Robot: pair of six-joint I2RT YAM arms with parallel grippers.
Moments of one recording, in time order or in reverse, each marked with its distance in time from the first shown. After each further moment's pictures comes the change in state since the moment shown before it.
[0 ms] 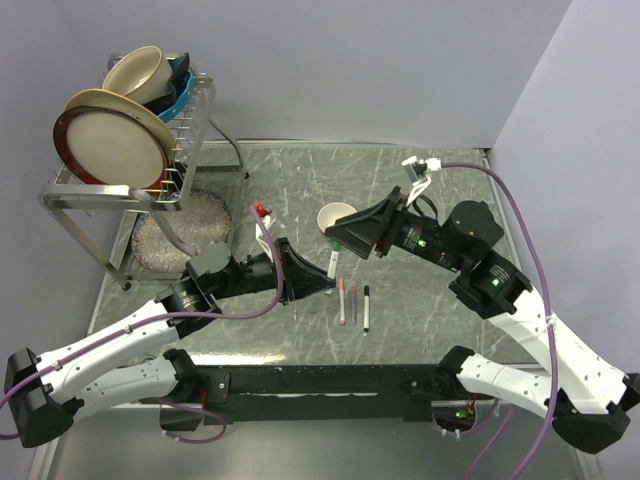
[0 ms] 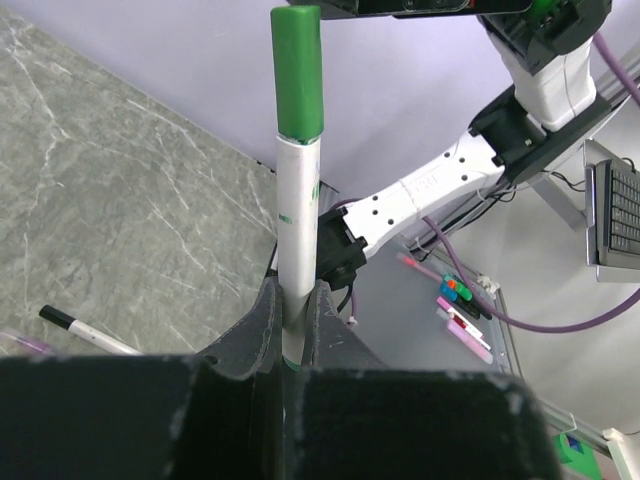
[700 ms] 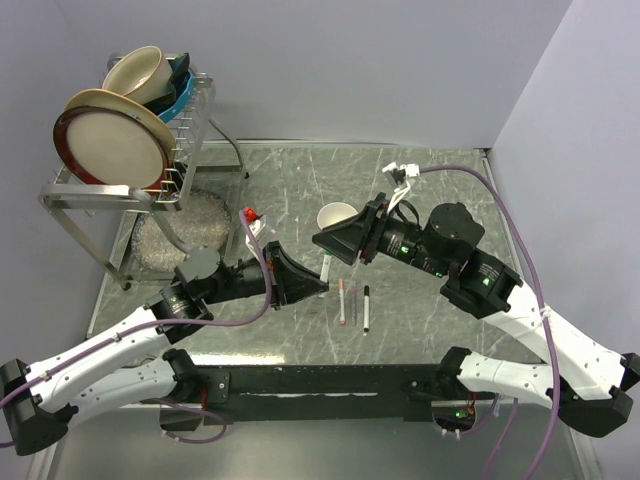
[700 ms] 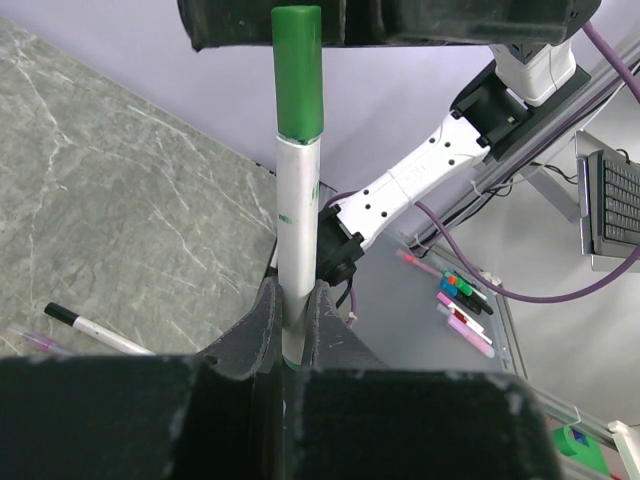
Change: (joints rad) left arm 0.000 -0.073 -0.015 -0.043 -0.002 0.019; right arm 0.149 0.060 0.051 -0.076 0.161 -0.071
